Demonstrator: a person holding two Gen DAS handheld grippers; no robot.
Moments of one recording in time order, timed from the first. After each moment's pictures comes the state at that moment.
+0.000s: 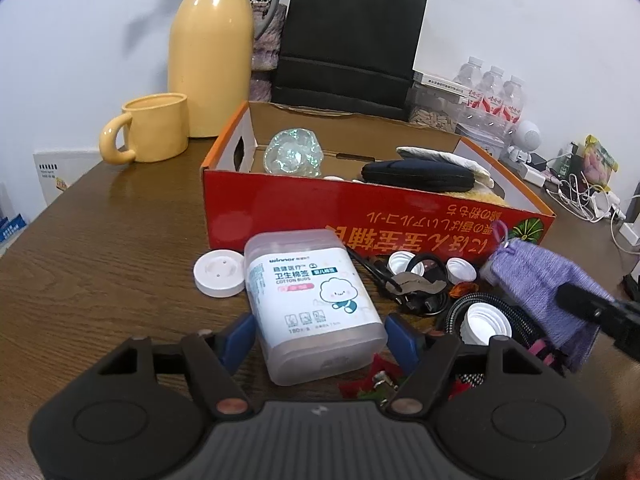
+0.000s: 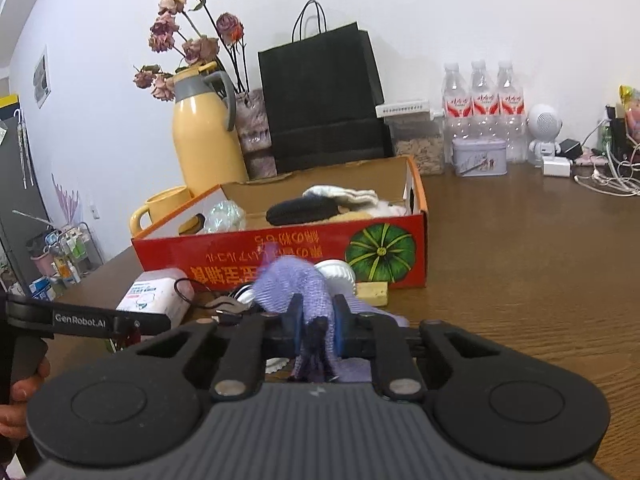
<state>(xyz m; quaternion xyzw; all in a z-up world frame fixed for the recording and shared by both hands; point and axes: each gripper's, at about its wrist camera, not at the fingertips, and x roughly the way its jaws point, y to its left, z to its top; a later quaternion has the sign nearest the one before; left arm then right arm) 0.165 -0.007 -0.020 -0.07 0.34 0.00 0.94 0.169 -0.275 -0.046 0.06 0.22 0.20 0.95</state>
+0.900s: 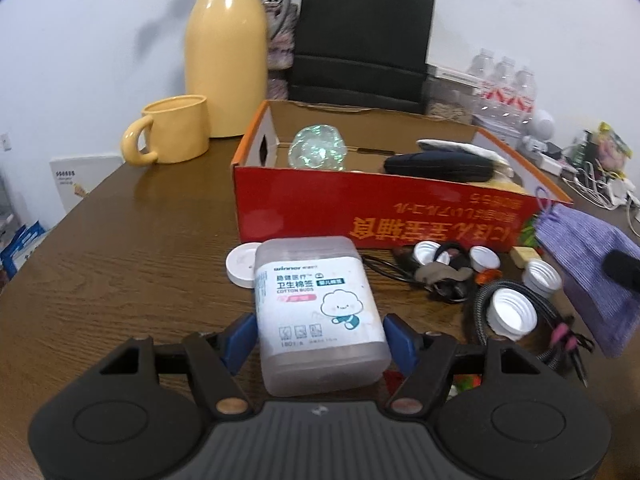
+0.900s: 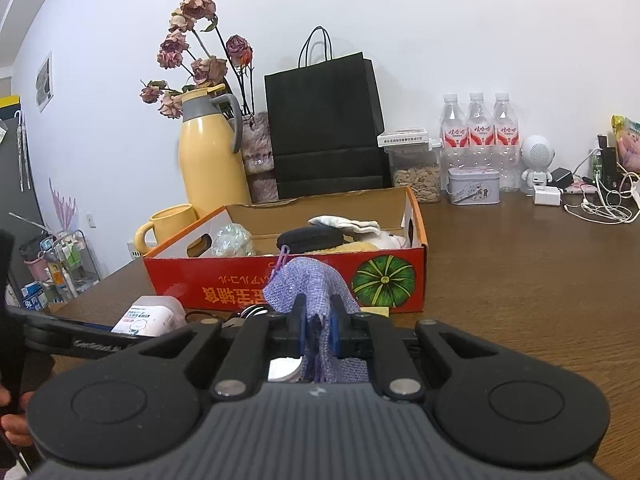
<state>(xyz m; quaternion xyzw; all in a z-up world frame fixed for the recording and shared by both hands) 0.160 0.000 -0.022 -0.05 0.35 0.03 0.94 0.150 -0.270 -0.025 0.05 0.19 0.19 0.96</state>
